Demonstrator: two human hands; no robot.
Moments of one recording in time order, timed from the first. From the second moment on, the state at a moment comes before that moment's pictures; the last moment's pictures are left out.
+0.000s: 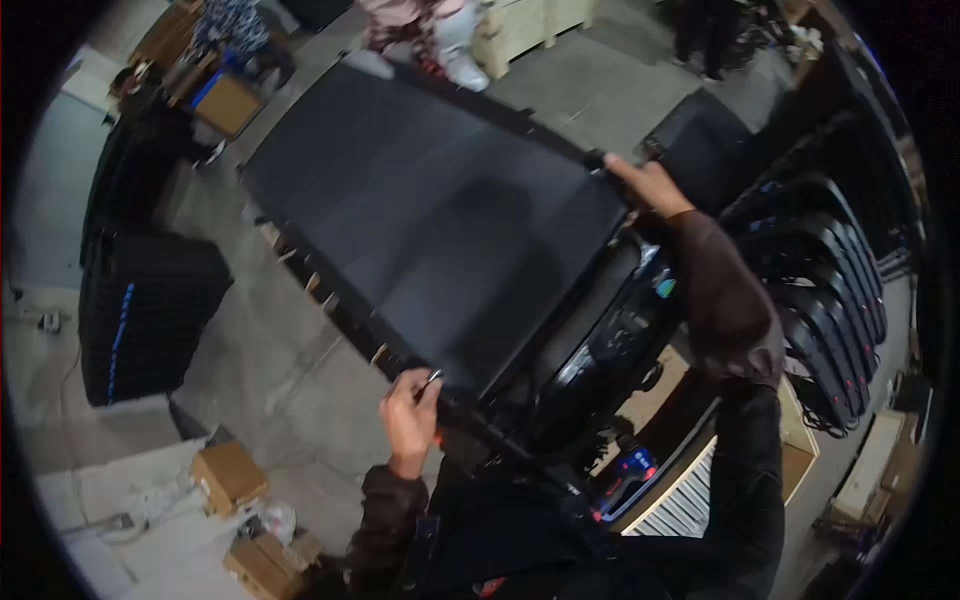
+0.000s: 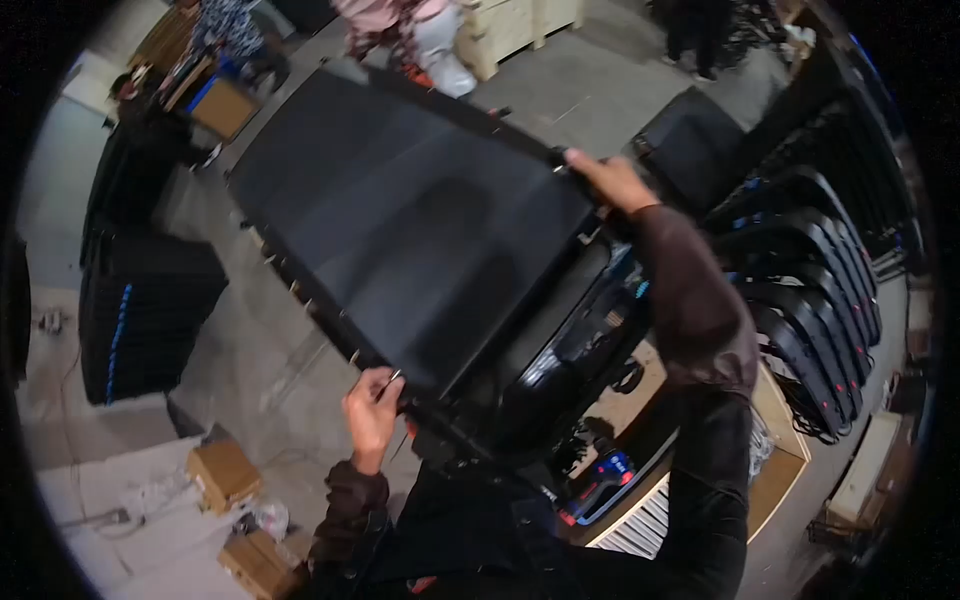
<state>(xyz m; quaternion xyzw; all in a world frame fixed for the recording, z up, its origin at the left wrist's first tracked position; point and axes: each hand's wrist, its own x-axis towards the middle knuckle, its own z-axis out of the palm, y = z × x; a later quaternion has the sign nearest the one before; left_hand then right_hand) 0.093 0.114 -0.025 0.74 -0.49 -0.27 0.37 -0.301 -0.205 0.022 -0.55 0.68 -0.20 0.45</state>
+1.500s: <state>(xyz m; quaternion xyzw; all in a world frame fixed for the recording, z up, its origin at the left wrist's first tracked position) 0.029 0.160 0.002 0.69 -0.58 -0.34 0.27 -0.392 -0.108 -0.063 -0.52 0.64 -0.41 0.39</state>
